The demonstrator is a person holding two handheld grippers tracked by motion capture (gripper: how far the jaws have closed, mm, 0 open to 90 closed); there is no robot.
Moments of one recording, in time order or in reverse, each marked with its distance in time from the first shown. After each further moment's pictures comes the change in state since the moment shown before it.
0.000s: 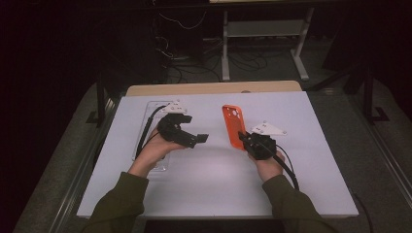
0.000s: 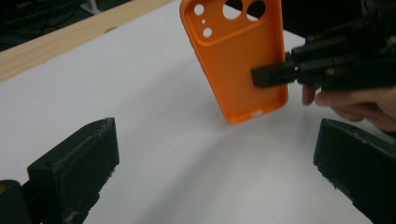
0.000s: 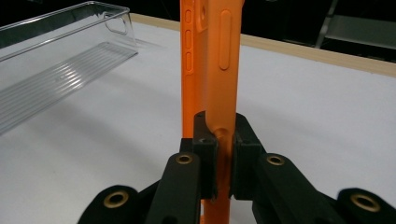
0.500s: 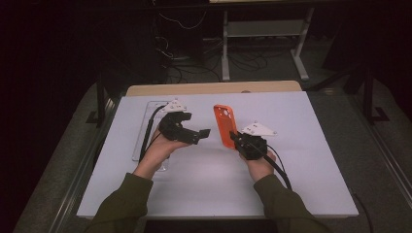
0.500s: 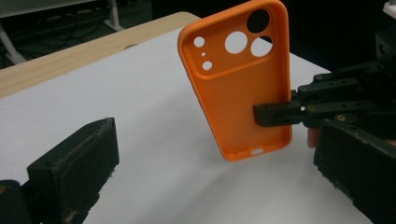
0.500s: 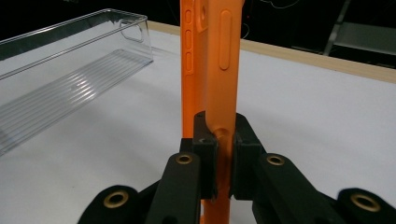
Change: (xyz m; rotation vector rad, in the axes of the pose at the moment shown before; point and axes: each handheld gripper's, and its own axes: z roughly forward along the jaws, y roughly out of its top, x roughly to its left) left arm -0.003 0.000 0.003 -0.072 0.065 -0.047; right arm 0.020 0.004 0.011 -0.014 0.017 -0.006
